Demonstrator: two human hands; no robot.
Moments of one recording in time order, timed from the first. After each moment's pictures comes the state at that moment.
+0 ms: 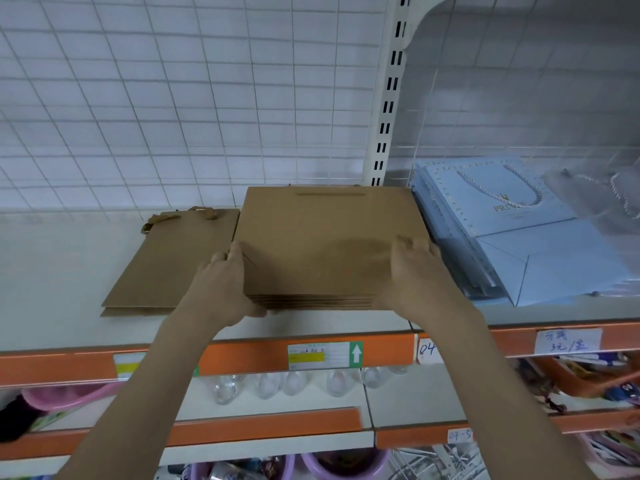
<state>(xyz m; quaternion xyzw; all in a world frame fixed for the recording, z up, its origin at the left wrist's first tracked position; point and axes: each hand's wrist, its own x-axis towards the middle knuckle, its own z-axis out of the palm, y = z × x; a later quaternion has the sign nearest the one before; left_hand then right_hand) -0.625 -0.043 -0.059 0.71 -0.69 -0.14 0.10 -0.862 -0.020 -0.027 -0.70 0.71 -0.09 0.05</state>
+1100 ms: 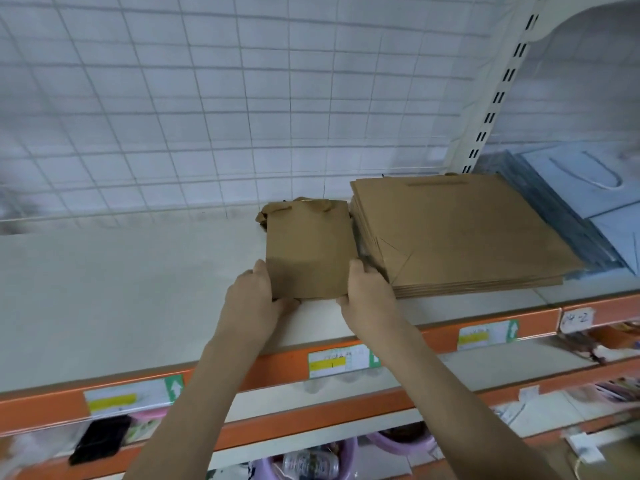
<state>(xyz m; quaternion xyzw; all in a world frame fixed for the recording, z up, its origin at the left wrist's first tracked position) -0.436 -0.048 -0.092 0.66 -0.70 -0.16 0.22 -0.593 -0.030 -0.076 -0.66 0.73 -0.12 0.13</state>
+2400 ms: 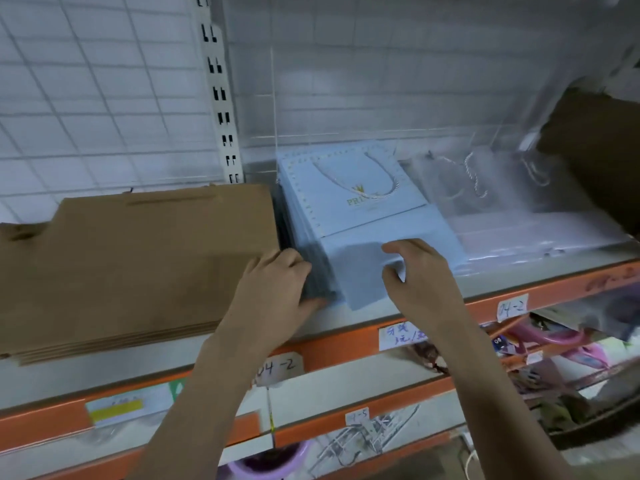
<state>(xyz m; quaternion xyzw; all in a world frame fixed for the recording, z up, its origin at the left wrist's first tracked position) -0.885 -0.050 -0.052 0.48 -0.86 -0.01 0.15 -1.082 -0.019 -0.047 -0.64 0.70 -0.30 0.03</state>
